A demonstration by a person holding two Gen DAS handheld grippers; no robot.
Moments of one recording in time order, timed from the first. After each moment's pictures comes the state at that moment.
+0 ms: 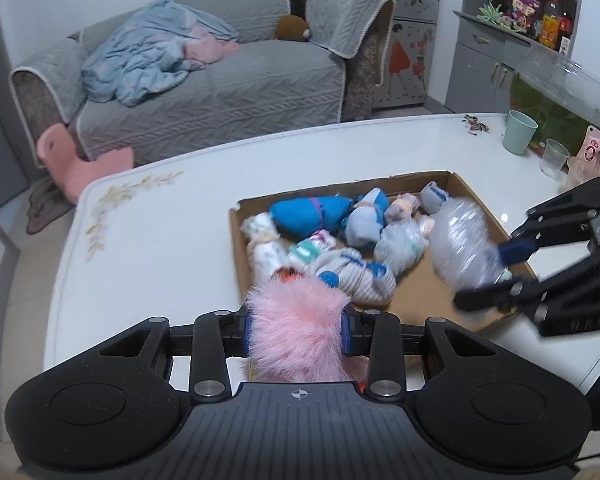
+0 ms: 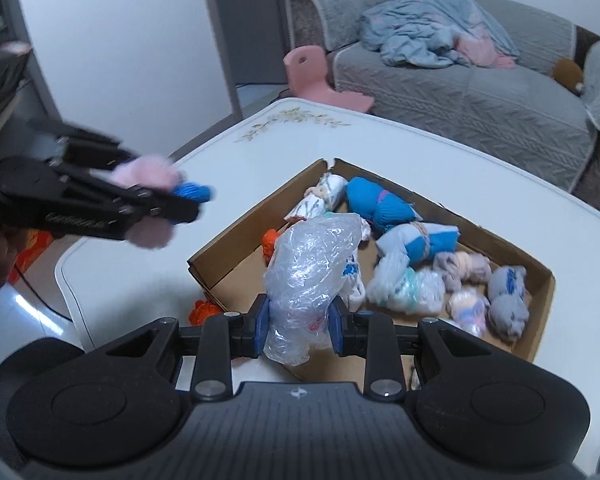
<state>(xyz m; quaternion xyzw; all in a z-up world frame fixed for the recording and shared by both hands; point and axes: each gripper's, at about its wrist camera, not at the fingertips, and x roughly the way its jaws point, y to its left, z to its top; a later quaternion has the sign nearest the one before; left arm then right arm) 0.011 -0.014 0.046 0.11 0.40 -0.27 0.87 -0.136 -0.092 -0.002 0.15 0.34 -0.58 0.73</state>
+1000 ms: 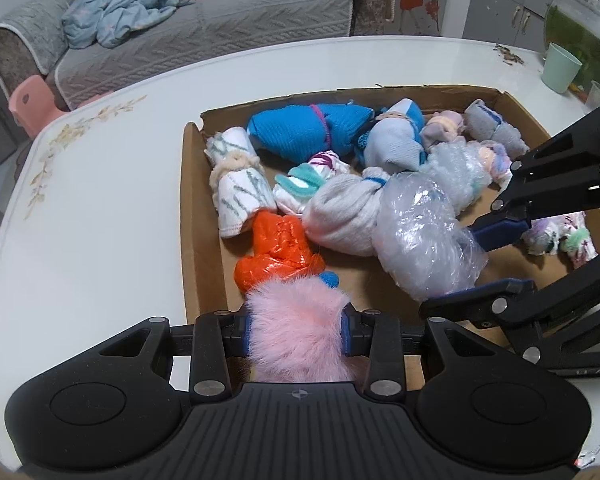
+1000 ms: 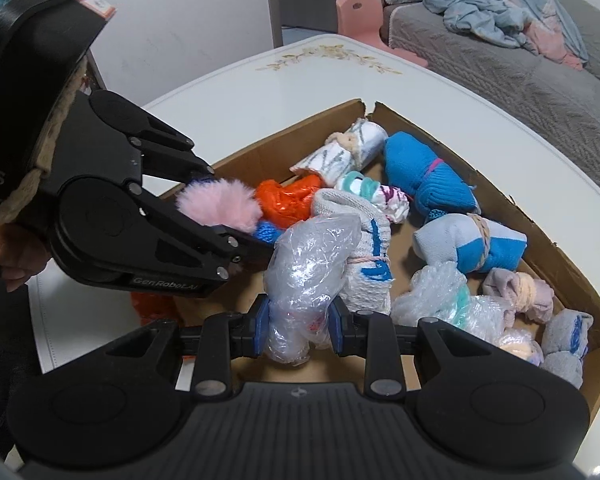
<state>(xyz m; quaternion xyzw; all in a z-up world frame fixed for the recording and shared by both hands) 0.051 -0.048 -0.055 0.14 0.47 -0.25 0.84 -0.139 -0.143 -0.045 0.13 0.43 -0.51 0.73</state>
